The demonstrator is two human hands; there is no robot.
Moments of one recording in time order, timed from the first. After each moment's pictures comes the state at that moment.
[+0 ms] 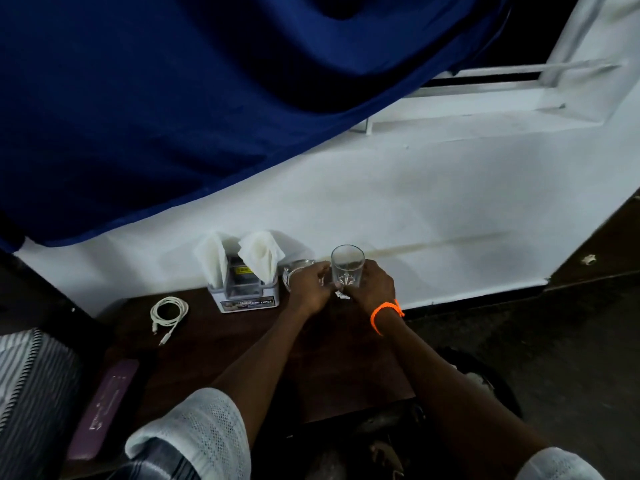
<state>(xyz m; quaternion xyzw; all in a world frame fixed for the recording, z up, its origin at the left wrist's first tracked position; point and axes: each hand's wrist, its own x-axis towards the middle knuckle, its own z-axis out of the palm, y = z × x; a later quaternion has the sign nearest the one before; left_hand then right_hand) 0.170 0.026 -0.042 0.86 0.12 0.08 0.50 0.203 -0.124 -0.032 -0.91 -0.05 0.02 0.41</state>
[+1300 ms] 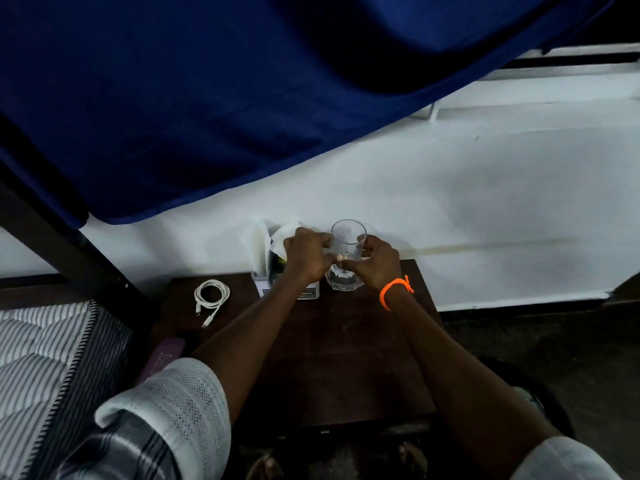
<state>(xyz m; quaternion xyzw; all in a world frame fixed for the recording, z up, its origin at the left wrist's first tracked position) 0.176 0.123 -0.005 0.94 0.13 0.13 0.28 0.219 -0.041 -0.015 -0.86 -0.13 0.03 0.49</state>
